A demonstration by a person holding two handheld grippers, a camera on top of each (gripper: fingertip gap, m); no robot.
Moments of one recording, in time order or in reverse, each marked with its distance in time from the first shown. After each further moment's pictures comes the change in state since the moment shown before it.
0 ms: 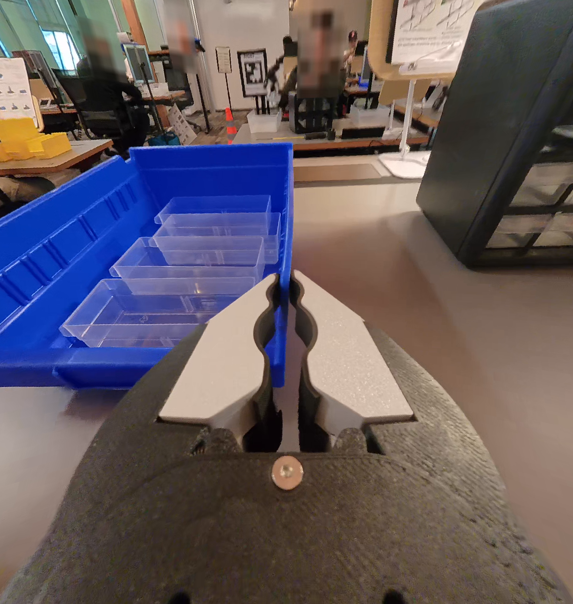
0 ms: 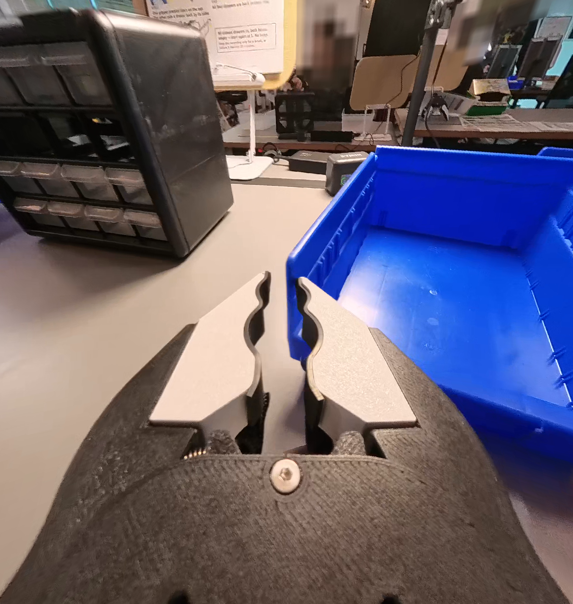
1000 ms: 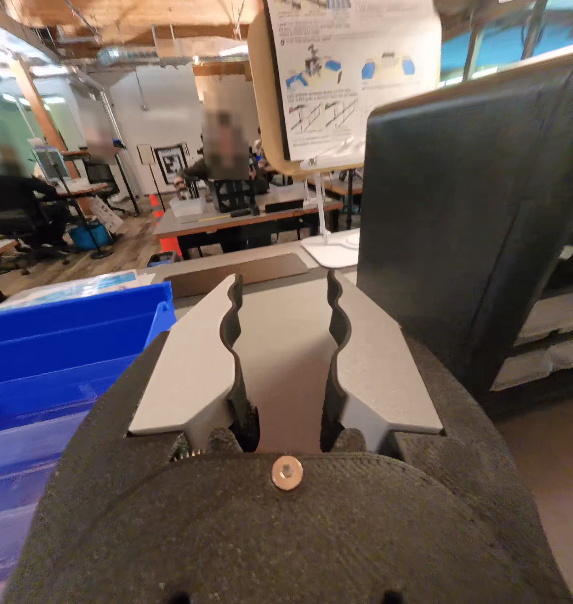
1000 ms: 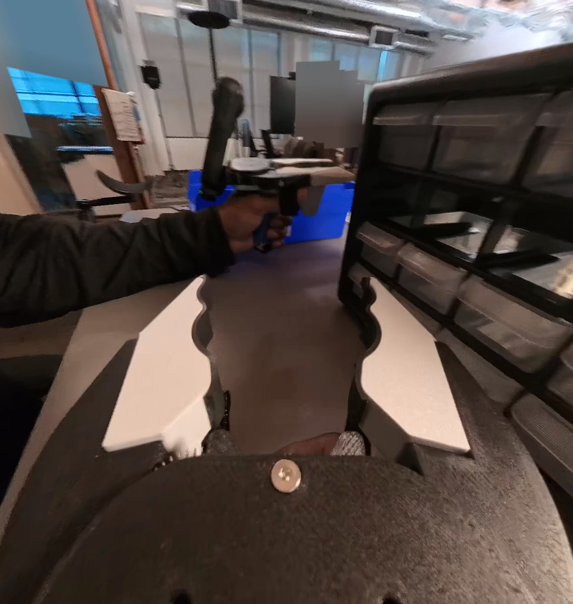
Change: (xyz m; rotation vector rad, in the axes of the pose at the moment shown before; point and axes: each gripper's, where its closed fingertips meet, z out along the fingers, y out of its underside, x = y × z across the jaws) left arm 0.093 -0.083 0.153 0.230 0.256 0.066; right arm -0.317 -0.025 0.082 0.143 -0.947 -0.143
